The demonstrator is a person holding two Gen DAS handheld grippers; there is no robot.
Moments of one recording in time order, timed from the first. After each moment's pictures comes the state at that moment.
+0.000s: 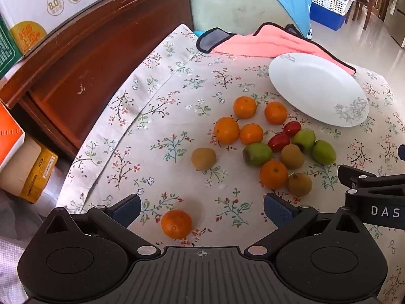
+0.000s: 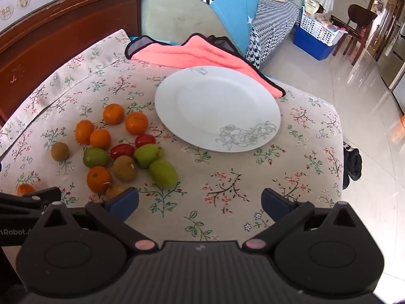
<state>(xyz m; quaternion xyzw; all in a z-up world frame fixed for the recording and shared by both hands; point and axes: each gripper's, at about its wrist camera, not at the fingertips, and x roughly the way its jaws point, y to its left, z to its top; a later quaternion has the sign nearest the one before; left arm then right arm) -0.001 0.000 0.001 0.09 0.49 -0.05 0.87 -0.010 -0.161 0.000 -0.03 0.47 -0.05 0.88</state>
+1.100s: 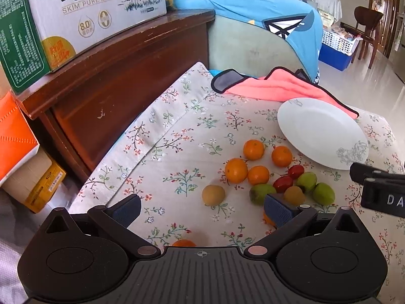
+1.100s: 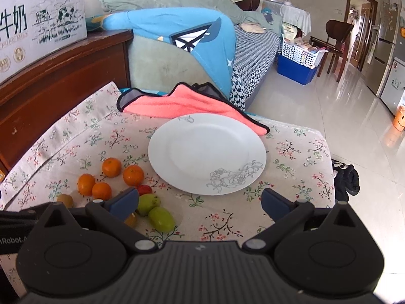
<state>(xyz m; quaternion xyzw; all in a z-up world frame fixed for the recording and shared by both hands) -0.006 0.012 0.019 0.04 0.41 -0.03 0.91 -0.018 -0.165 0.025 0.01 0.37 -0.07 0.92</state>
